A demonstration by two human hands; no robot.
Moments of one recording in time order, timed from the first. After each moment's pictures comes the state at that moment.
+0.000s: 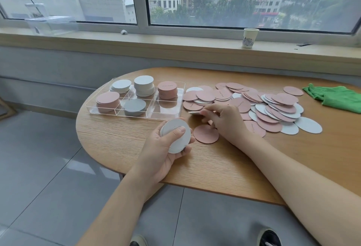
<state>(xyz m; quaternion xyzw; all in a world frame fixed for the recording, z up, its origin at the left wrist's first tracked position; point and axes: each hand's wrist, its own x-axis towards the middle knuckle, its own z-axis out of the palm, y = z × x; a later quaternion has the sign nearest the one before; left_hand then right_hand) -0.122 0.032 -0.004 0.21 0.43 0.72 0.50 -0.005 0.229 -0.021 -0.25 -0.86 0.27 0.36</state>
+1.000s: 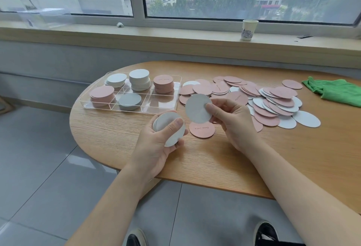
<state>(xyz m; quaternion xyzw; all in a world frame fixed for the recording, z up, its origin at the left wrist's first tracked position) -0.118 0.038 -0.008 0.22 0.43 0.74 0.47 0.020 0.200 -0.016 -0.21 -0.59 0.66 0.41</state>
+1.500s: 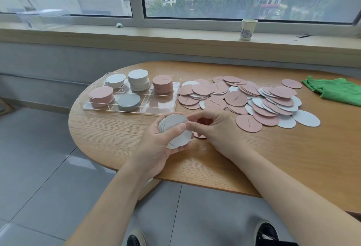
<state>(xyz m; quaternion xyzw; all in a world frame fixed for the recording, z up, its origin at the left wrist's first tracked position) -0.120 0.038 -0.011 0.28 0.46 0.69 0.48 0.011 0.170 -0.018 -0.18 -0.75 0.54 0.35</state>
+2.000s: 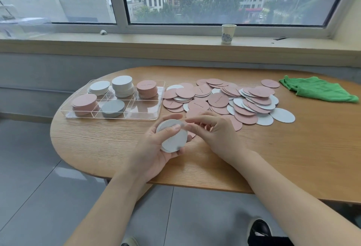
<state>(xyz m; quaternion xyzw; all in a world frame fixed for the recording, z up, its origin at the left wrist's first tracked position) -0.098 0.053 -0.005 0.27 0.40 0.67 0.57 0.051 0.179 -0.019 -0.21 -0.82 0.34 0.40</state>
